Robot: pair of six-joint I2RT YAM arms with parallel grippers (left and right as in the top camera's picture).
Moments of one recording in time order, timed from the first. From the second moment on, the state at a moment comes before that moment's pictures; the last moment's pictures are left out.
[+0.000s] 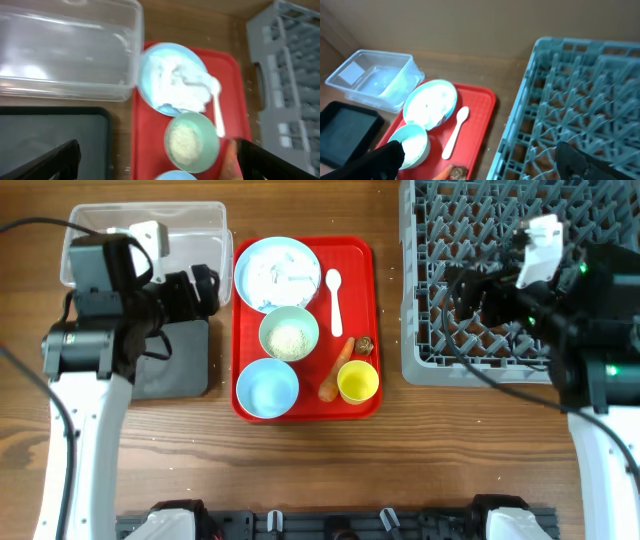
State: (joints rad) left arm 0.02 1.31 1.32 -0.82 0.23 -0.17; right arm -0.05 1.17 1.22 -0.60 -0.49 -0.02
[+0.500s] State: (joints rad) left arm -0.51 1.76 1.33 -0.74 0.08 -0.22; right arm -0.05 1.28 1.22 -0.60 -0.67 0.03
